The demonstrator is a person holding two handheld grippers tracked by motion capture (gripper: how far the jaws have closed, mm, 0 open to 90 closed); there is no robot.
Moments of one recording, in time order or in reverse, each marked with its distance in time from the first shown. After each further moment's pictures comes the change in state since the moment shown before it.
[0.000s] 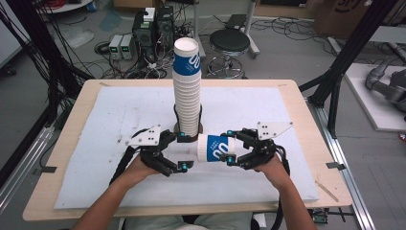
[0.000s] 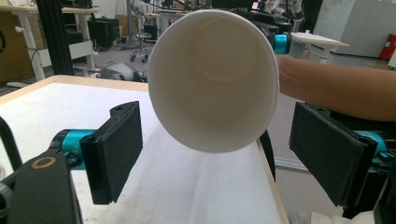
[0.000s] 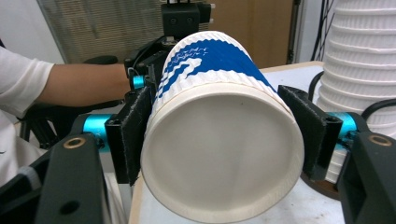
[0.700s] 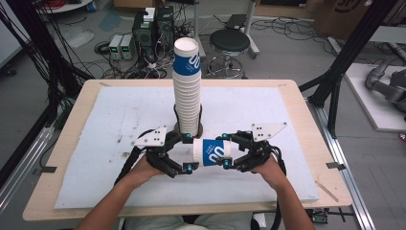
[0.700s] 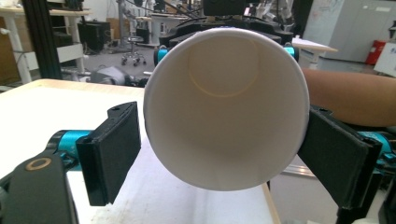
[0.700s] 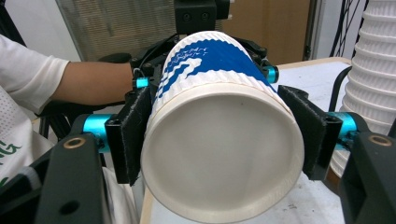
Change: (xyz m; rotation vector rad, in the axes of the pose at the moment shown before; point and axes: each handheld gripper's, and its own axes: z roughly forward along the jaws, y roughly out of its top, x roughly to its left) left arm 0.000 -0.002 0.014 -0.018 -0.037 -0.011; right arm 0.000 -0.003 0.011 0.014 0.056 0.008
